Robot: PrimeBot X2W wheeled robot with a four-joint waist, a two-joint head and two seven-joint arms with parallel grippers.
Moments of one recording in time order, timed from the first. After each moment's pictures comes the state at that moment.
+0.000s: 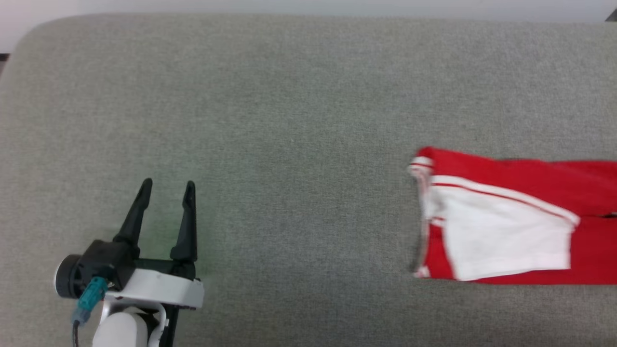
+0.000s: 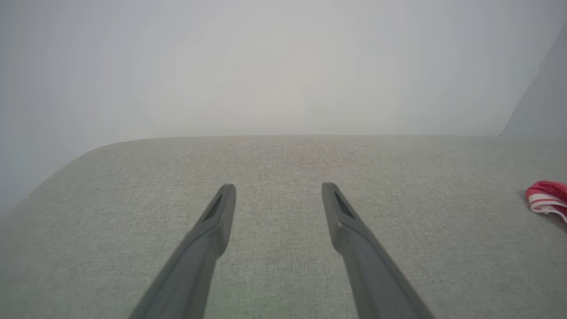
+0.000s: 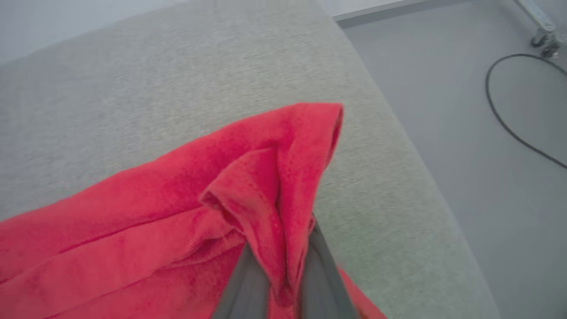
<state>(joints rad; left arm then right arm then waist) -0.18 0.13 0.03 0.12 -0.16 -0.13 -0.26 -0.39 -0.73 -0.29 0.58 0.67 0.13 0.45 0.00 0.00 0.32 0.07</state>
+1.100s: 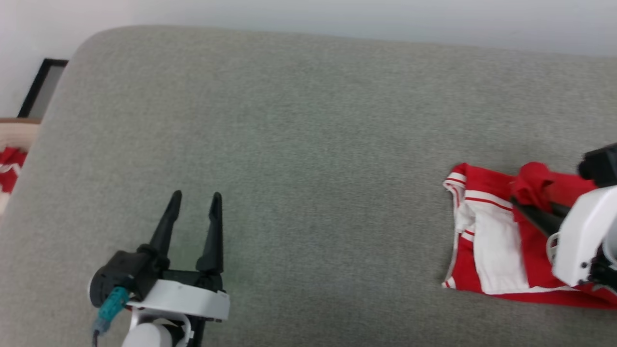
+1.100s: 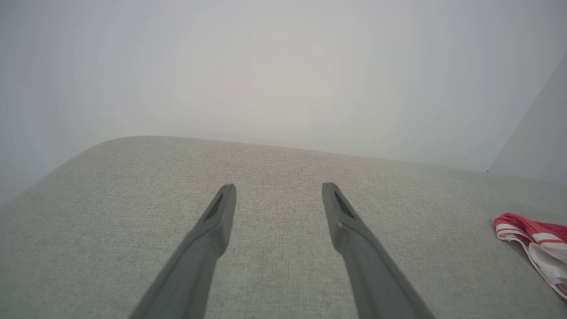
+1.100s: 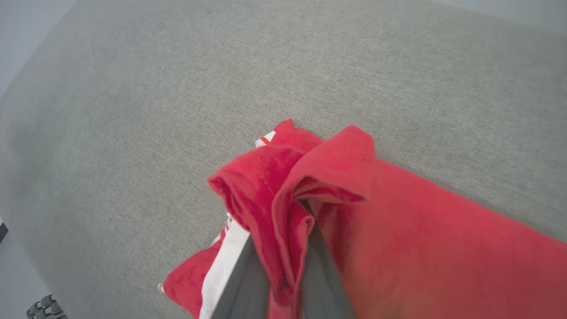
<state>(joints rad) -0.15 0.09 -0.03 0.10 -0.24 -0.13 -0.26 -0.34 -0.57 0.21 -0.06 0.77 0.13 0.69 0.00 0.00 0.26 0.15</state>
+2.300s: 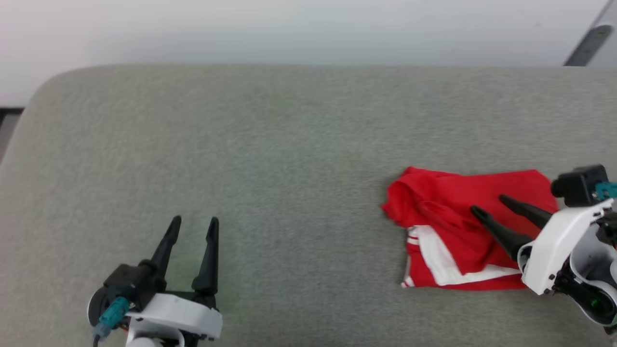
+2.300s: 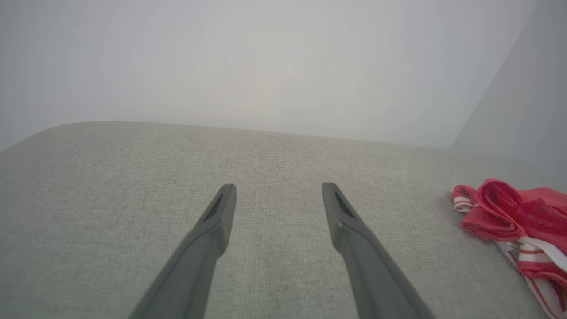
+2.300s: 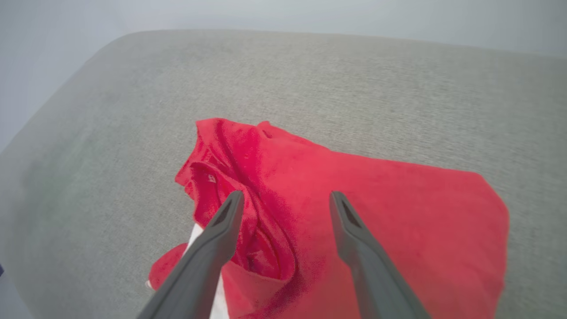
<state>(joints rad) -0.12 0.13 -0.05 0.20 -0.27 -0.13 -0.26 -0.44 -0.62 0.53 0.18 0.89 0.13 0.28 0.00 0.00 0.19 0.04</state>
